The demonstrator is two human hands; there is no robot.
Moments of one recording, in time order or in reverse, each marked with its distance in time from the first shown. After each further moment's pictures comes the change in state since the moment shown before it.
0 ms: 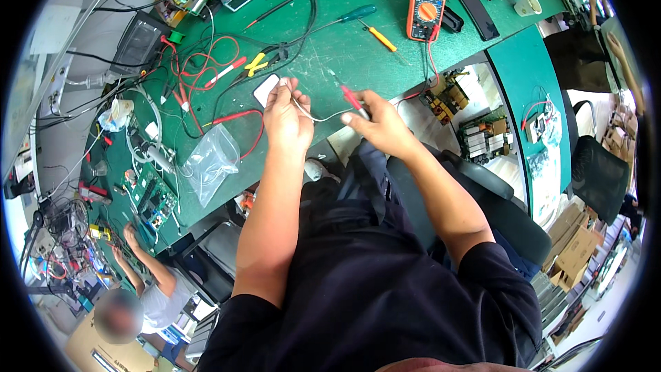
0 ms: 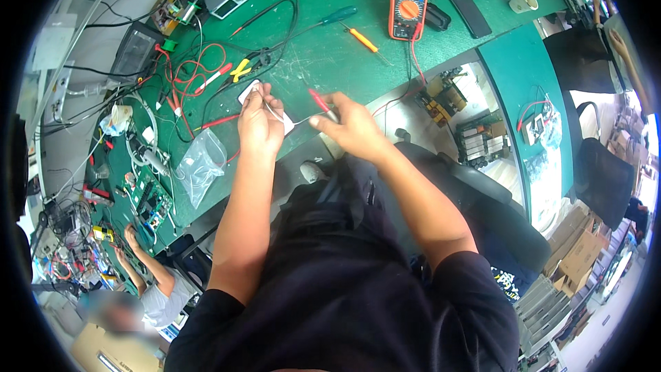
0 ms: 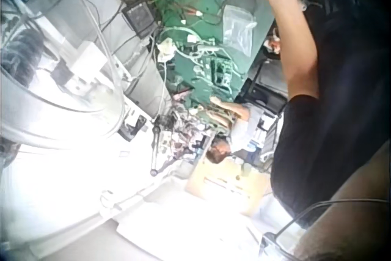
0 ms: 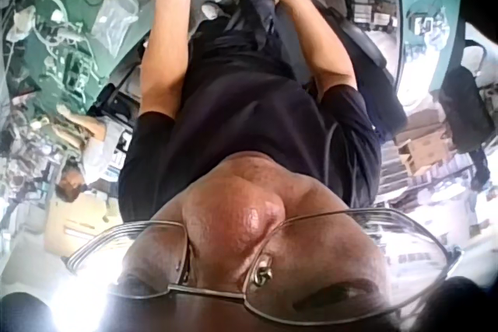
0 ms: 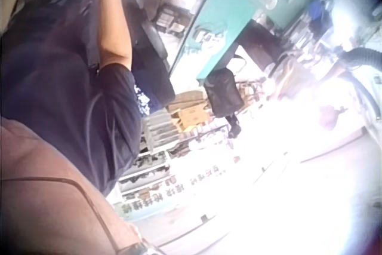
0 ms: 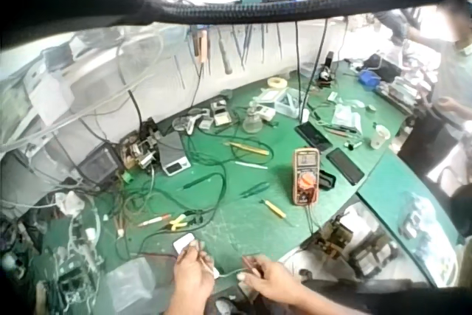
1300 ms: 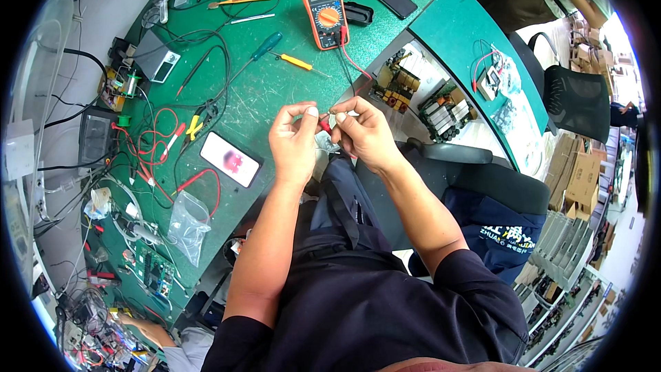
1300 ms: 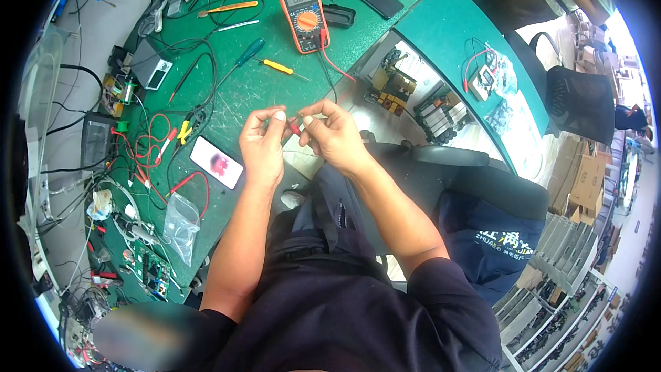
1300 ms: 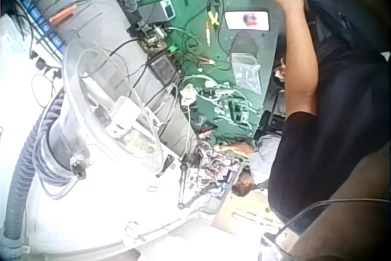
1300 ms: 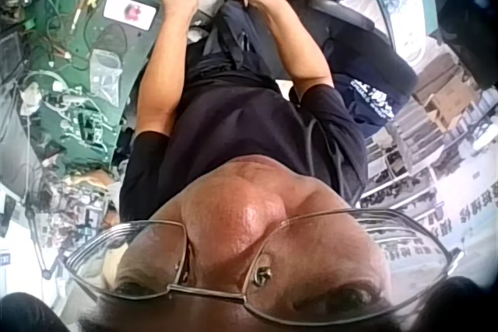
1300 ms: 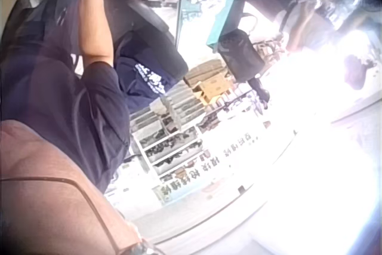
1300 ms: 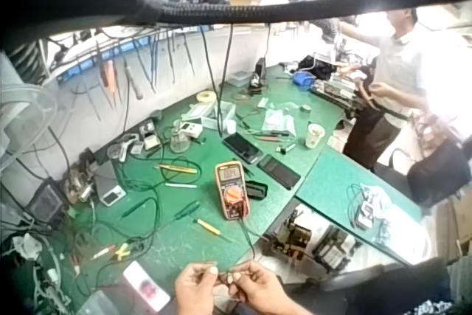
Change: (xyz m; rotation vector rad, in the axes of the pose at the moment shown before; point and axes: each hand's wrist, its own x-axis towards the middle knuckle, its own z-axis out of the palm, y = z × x) left_hand -0.053 -0.093 0.065 0.558 -0.566 0.051; right_hand -0.048 0.016 -0.063 0.824 0.320 0.117
